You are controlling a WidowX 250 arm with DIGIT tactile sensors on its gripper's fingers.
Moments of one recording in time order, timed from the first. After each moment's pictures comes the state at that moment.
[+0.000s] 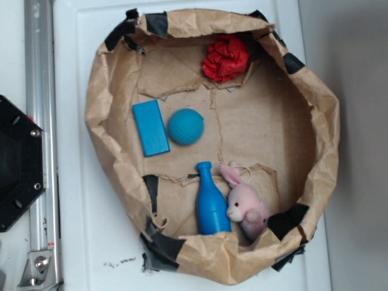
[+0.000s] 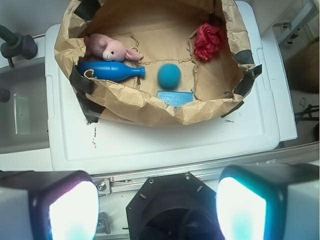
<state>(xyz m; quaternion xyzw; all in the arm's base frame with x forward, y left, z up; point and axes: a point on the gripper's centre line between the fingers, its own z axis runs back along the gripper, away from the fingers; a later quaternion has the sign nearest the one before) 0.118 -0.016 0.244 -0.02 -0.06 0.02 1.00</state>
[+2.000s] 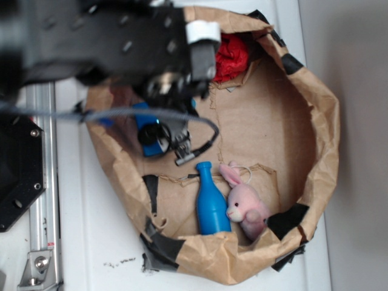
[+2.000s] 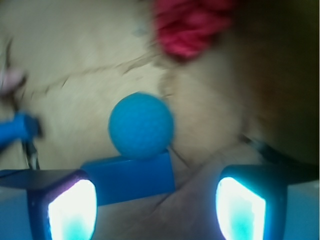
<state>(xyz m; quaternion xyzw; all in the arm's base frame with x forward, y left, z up) 0.219 0.019 0.095 0.05 0.00 0.20 0.98</state>
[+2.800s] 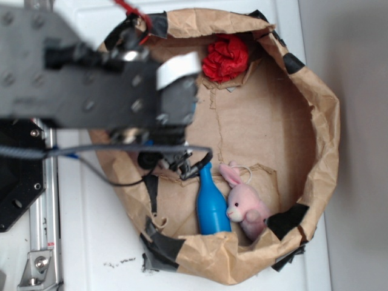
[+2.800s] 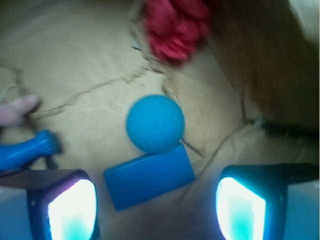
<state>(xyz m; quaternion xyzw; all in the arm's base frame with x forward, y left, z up) 0.214 0.010 0.078 0.06 -0.06 0.26 0.96</state>
